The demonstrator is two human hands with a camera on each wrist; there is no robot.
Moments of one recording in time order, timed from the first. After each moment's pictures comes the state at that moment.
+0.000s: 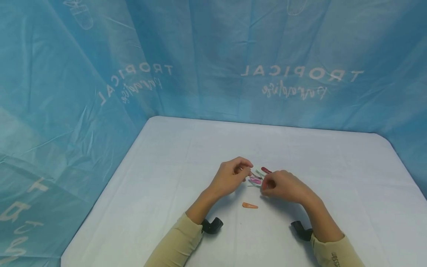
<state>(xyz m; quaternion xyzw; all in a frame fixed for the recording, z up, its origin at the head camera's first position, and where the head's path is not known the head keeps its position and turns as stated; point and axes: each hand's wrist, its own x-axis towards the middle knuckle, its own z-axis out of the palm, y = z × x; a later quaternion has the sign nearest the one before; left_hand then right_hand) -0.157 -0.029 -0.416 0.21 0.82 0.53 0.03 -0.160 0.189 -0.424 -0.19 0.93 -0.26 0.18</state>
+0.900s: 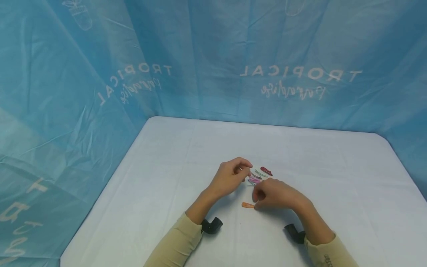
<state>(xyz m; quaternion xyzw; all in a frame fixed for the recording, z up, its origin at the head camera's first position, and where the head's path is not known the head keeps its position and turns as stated) -0.157 -0.028 -0.419 0.20 0.83 0.52 0.03 -0.147 0.168 -0.429 -0.25 0.91 -0.24 0.24</state>
